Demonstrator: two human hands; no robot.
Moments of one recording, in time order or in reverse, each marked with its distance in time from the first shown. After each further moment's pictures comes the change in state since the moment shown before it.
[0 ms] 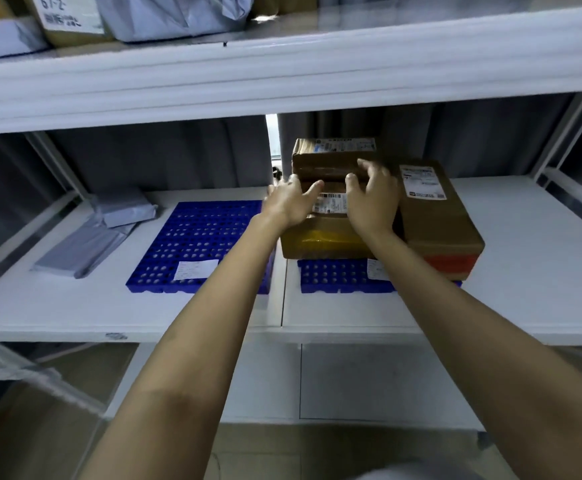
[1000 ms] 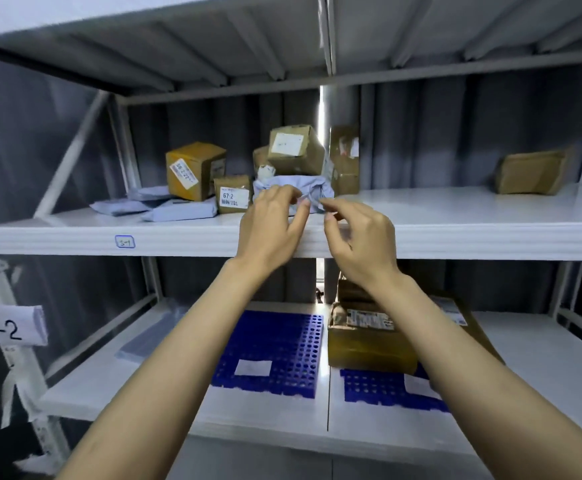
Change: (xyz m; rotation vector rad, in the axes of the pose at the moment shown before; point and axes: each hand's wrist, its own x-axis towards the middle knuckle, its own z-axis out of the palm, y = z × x) left_hand -0.150 0.026 -0.225 0.062 0.815 0.524; right_hand -0.060 -0.225 -0.091 0.090 0.166 -0.843
